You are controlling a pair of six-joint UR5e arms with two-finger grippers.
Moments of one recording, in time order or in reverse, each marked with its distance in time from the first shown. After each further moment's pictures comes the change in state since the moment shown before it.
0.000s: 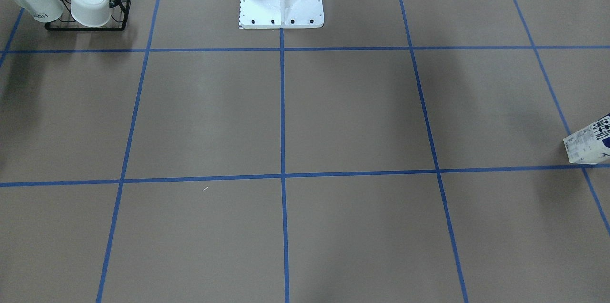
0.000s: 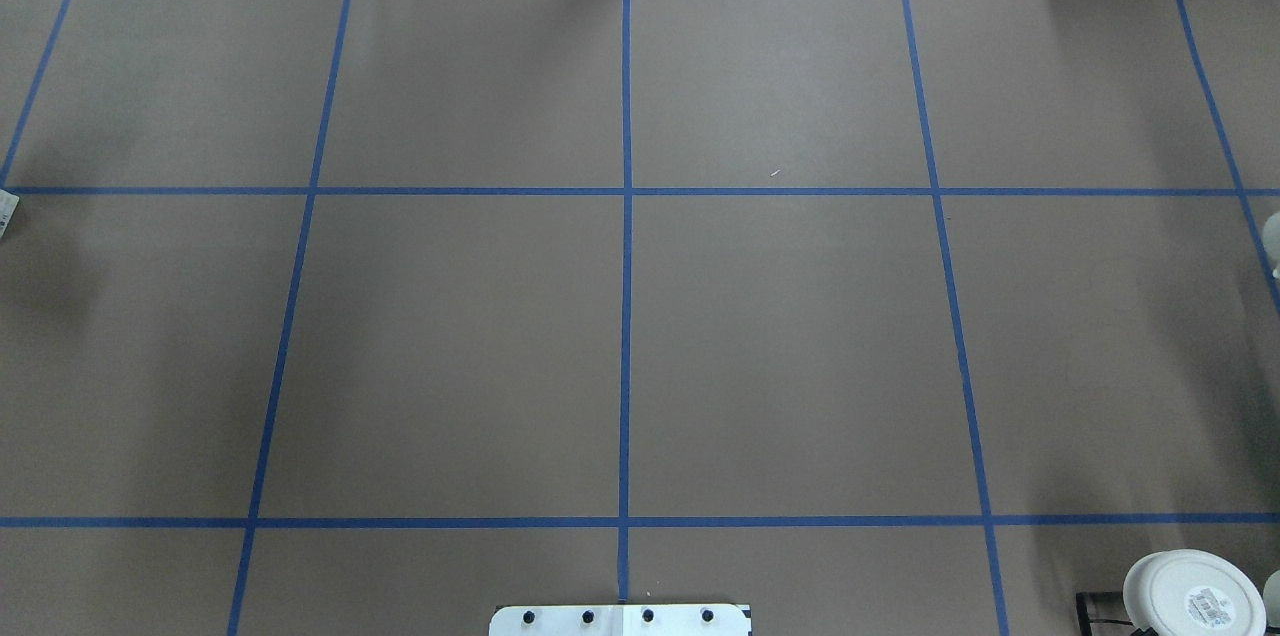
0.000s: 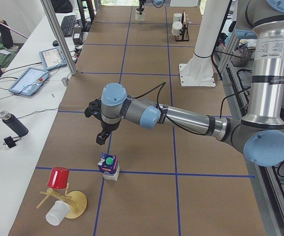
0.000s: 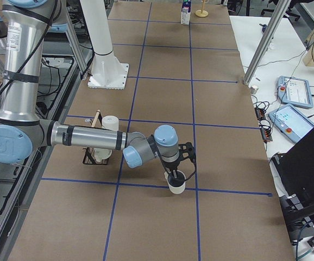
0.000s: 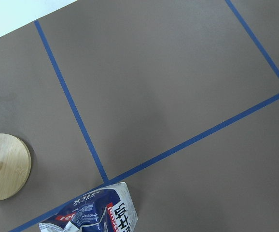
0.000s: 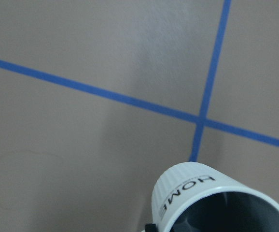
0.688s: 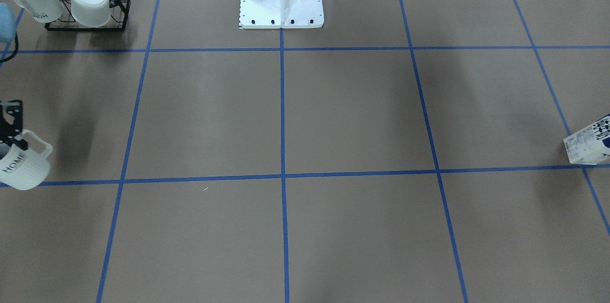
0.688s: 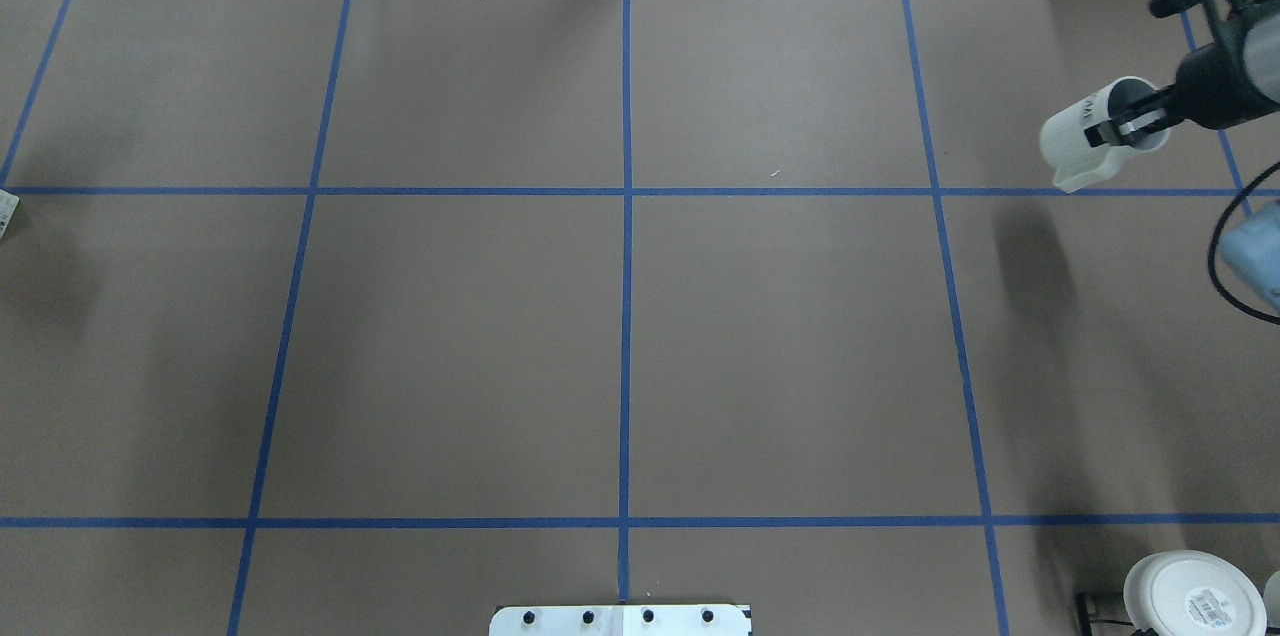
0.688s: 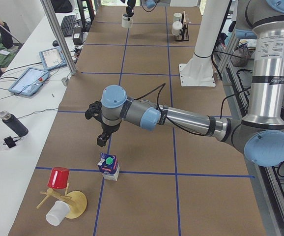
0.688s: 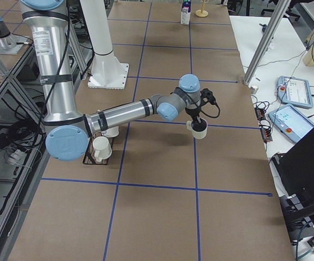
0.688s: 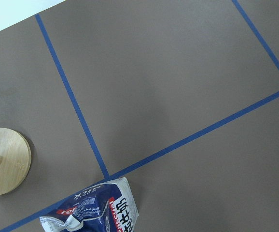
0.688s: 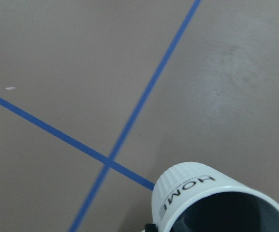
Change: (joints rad) left arm 0.001 0.003 0.008 0.000 0.000 0.000; right arm -0.234 0.326 0.095 -0.128 -0.011 0.158
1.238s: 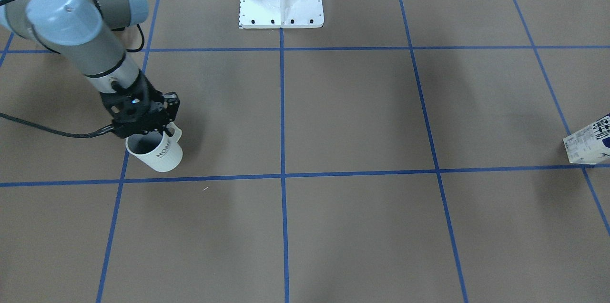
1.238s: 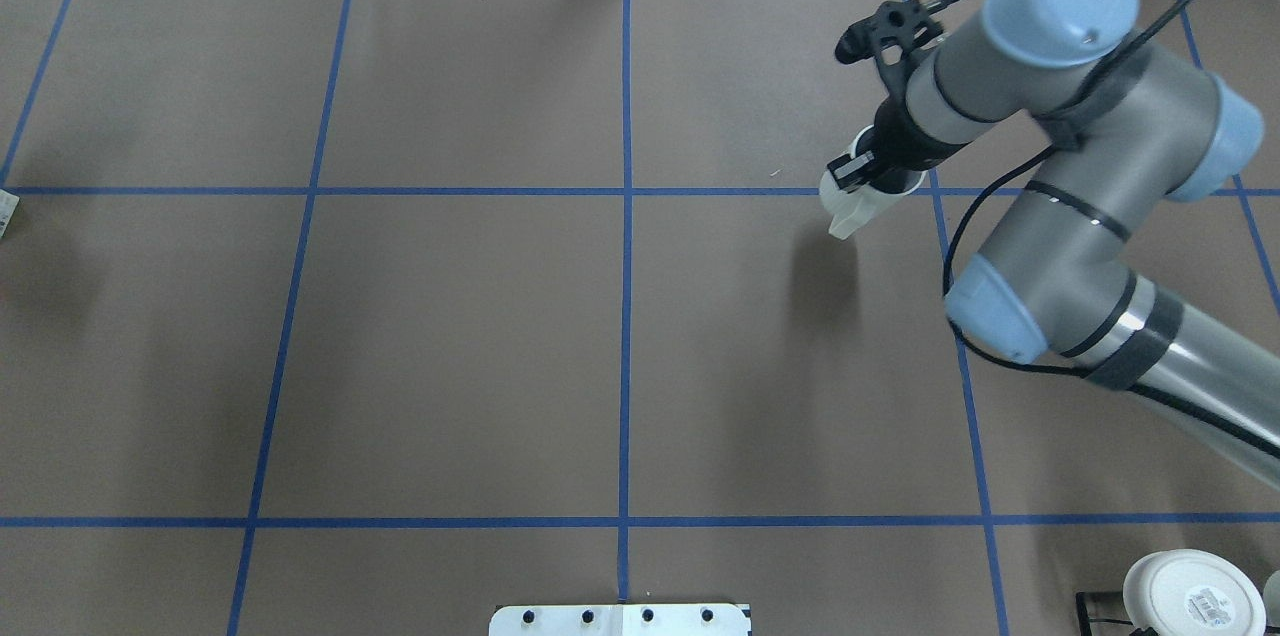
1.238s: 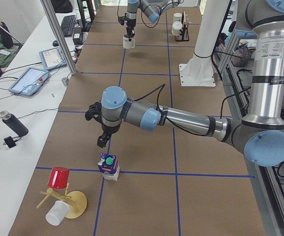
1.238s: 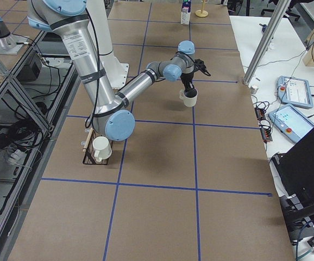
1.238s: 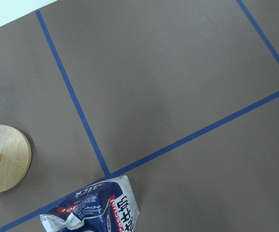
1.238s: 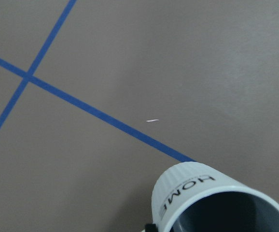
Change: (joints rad) left arm 0.000 0.001 0.007 0.000 0.000 -0.001; right arm -0.342 0.298 0.027 -0.286 -0.206 0.225
